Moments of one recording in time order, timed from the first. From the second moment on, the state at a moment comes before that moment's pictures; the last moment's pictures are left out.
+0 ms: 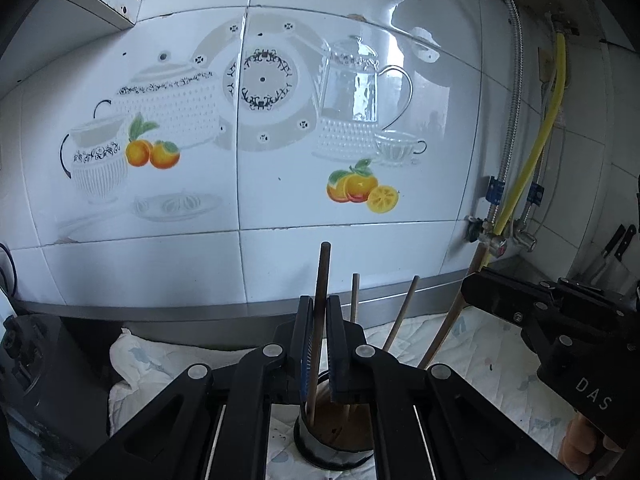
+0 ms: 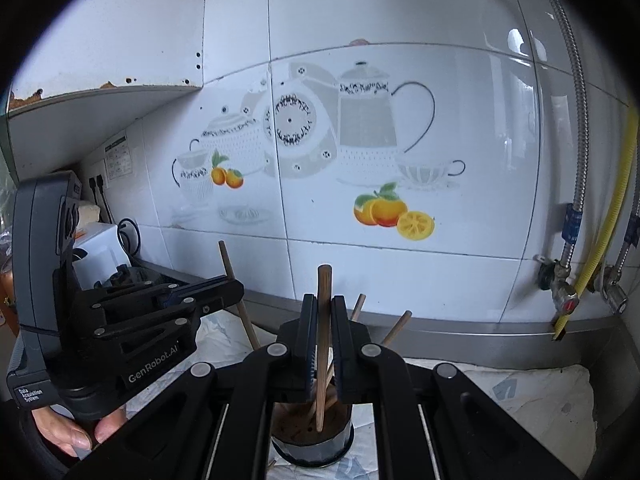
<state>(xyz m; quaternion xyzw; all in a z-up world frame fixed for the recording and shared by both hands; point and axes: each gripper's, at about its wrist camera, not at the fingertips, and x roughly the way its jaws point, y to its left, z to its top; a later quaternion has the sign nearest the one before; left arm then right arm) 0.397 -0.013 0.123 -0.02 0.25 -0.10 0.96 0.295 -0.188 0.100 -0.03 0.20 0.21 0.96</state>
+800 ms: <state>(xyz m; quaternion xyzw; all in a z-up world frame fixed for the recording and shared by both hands) 0.297 0.001 0.131 0.02 0.26 -0.07 0.96 0.226 -0.218 0.104 -0.05 0.22 0.18 0.96</state>
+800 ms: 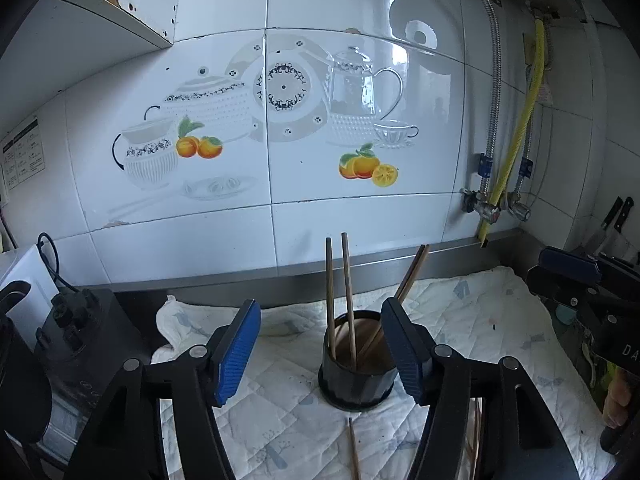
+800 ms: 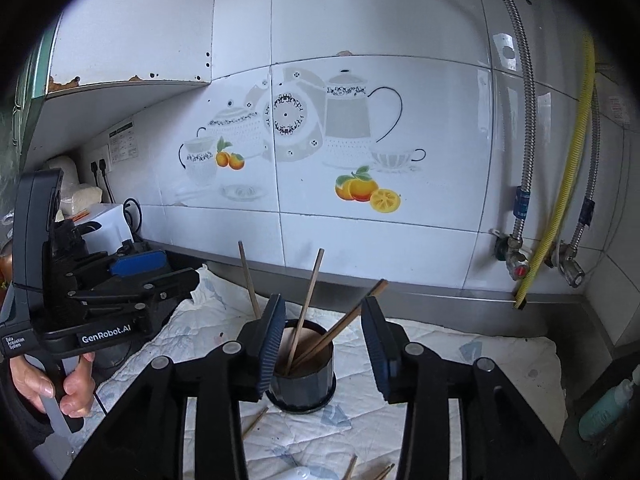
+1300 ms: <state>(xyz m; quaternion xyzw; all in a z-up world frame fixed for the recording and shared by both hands) 0.193 -0.011 0.078 0.02 0.29 -0.12 0.95 0.146 -0.250 0.042 -0.04 0.28 0.17 0.94</state>
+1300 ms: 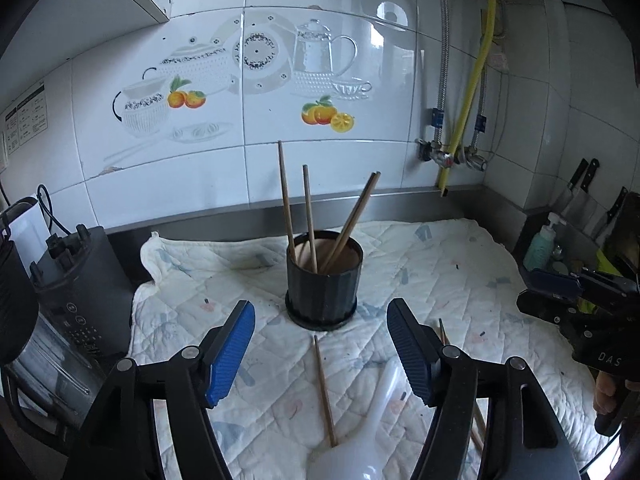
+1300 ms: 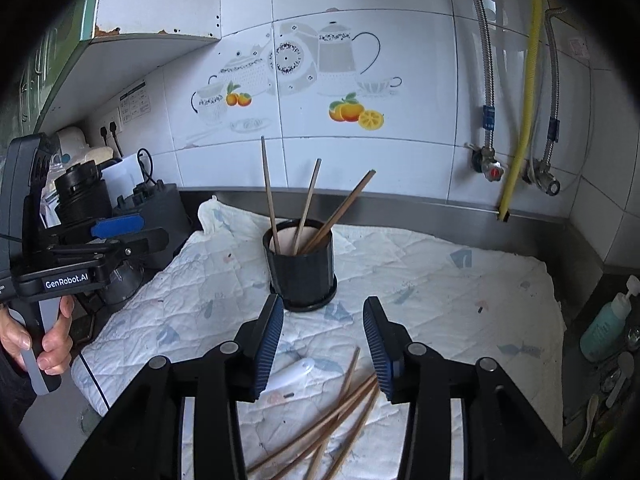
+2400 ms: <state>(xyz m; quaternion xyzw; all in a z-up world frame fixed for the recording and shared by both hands) 0.105 -0.104 -0.106 0.05 0.43 -0.24 0.87 0.045 -0.275 -0.085 -0.04 0.38 0.15 0.91</state>
